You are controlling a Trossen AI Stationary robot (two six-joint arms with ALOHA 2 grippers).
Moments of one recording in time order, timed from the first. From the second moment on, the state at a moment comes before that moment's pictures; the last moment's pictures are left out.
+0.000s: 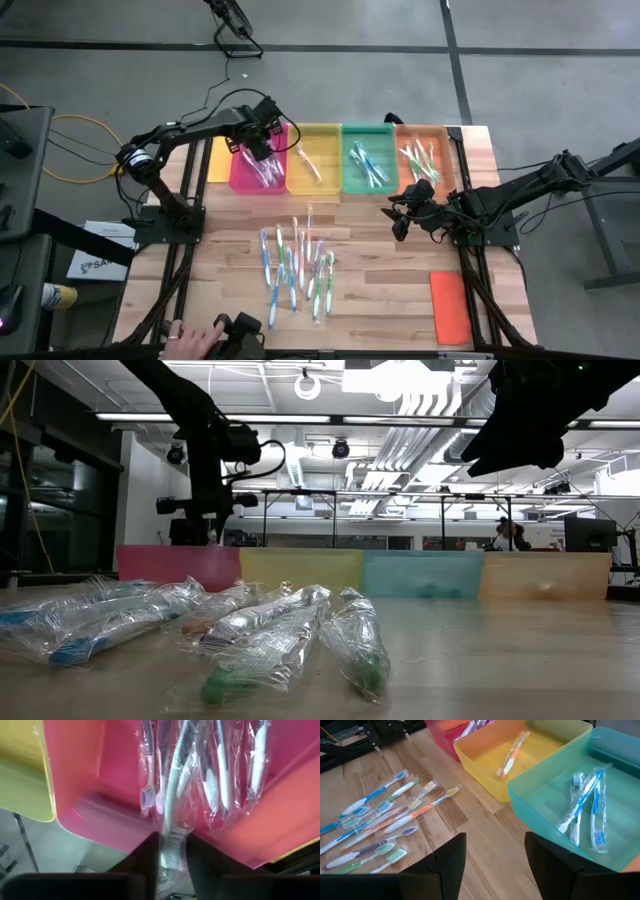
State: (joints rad) left arm 0.74 1.62 1.17 -0.70 -0.36 1.96; right arm 0.30 0.94 0.59 -0.36 0.63 0.71
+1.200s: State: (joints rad) left arm 0.38 1.26 1.17 -0.93 -0.43 1.26; right arm 0.30 0.98 0.59 -0.08 0.57 0.70
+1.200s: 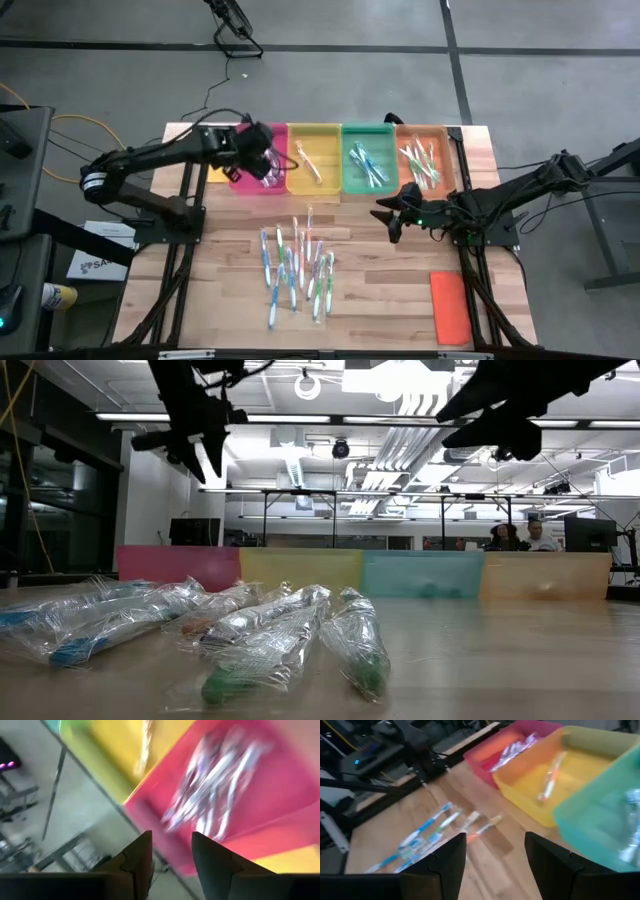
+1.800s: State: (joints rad) left arm 0.02 1.02 0.91 -0.94 -0.37 0.89; right arm 0.43 1.44 0.86 0.13 0.55 0.85
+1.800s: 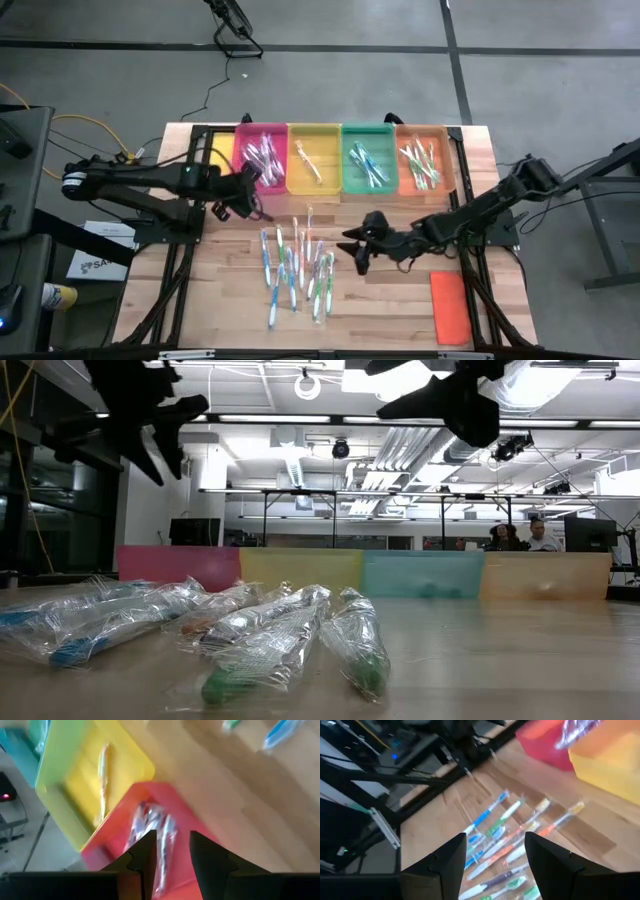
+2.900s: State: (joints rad) left arm -0.16 1.13 0.76 -0.85 -0.03 1.25; right arm 0.42 1.58 1.10 -0.40 0.49 1.30
